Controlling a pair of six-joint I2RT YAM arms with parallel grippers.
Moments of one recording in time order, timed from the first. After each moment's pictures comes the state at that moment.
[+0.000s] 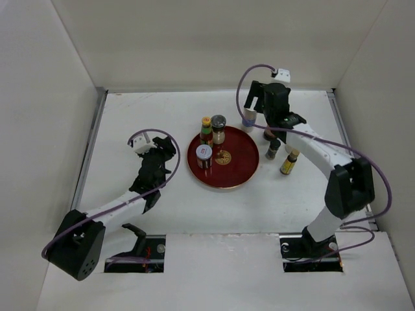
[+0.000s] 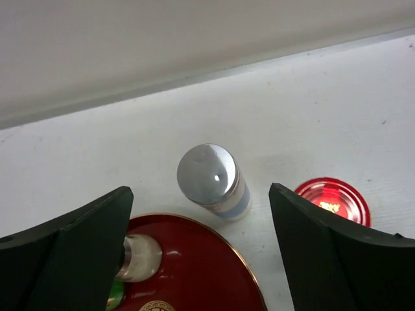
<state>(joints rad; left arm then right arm) -0.50 1.10 0.37 0.72 -0.62 -0.55 0.41 1.59 1.29 0.02 0.39 0.38</state>
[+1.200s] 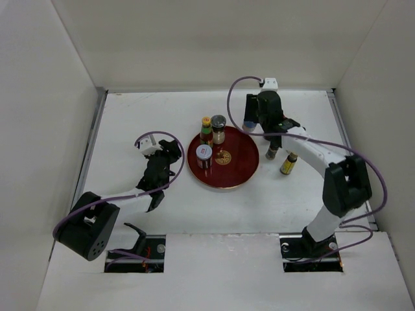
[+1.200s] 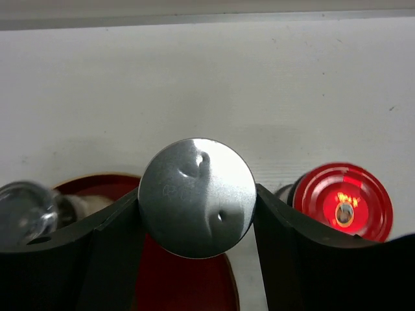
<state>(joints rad) -0.51 1.29 0.31 0.93 -0.56 -0.60 0.42 1.73 1.33 -0.03 0.34 0.23</state>
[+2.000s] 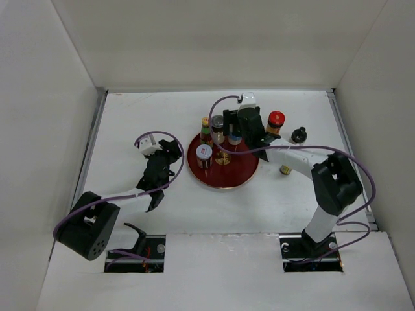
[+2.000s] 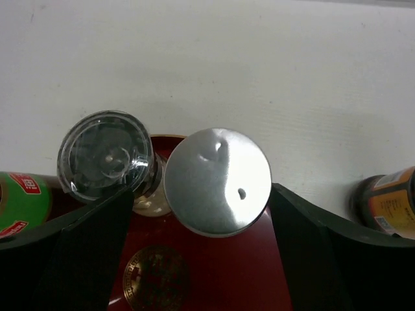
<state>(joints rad) -0.50 1.29 0.31 0.93 -0.54 -0.60 0.60 1.73 1.17 0.18 0.38 0.22</state>
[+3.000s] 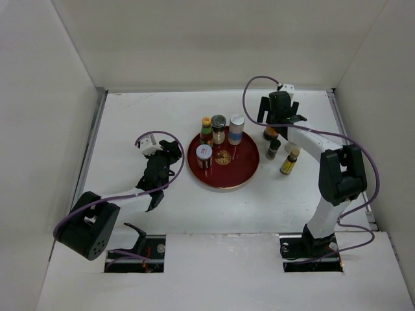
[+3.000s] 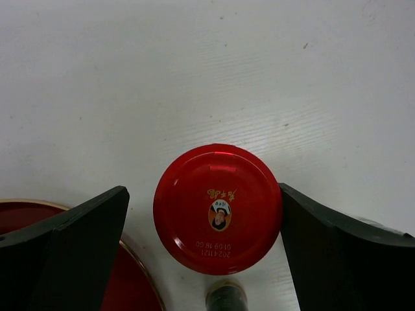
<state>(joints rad) -0.49 1.29 0.31 0.91 -0.53 -0.61 0.28 1.78 1.30 -0.14 0.42 0.30</state>
